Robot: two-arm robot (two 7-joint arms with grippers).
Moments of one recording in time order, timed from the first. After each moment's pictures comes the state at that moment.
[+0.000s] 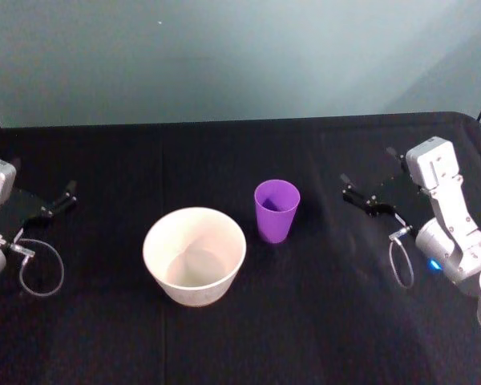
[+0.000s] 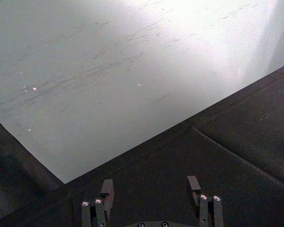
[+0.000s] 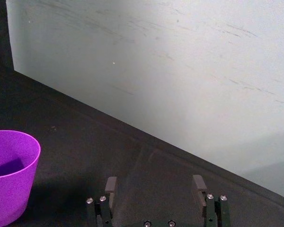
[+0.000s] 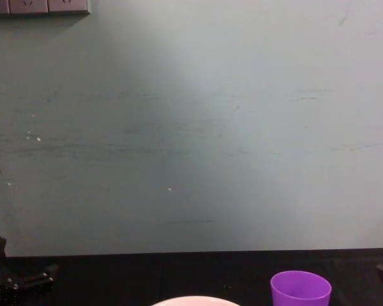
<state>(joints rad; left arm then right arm) -0.20 0.60 0.45 -1.41 -0.25 -0.12 0.03 0.20 0.60 -0.45 -1.41 0.25 -0.12 -0.03</state>
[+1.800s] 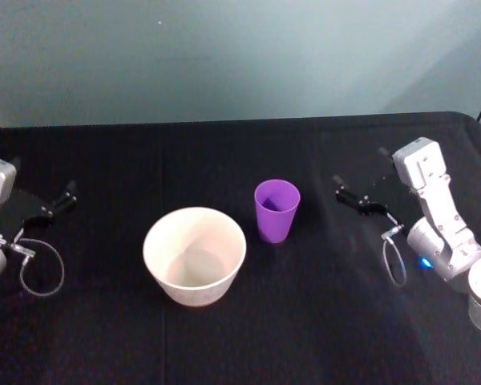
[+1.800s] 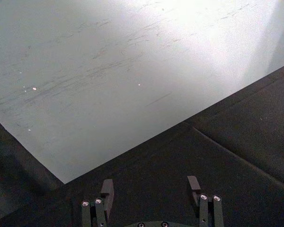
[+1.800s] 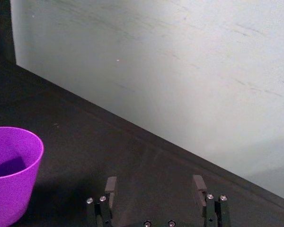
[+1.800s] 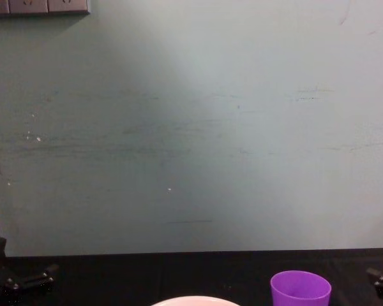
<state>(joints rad) -0.20 0.60 0.45 -1.41 -0.25 -0.12 0.03 0.23 0.57 -0.46 -1.37 0.21 -0.12 -0.01</state>
